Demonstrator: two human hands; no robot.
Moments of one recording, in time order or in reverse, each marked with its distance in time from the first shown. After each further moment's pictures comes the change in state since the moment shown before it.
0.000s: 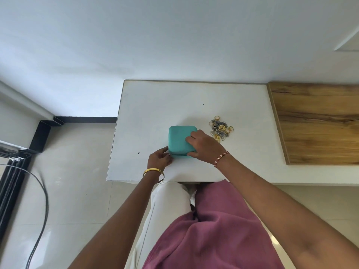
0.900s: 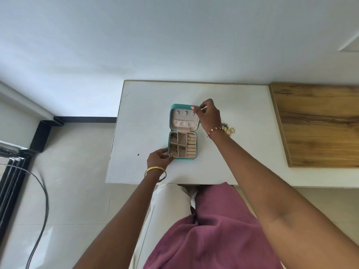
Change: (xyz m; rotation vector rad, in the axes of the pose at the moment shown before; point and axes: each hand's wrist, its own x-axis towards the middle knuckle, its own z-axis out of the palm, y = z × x) left_hand 0.007 0.004 0.002 0.302 0.099 0.083; right_hand 0.067 0.032 -0.021 0.863 0.496 0.659
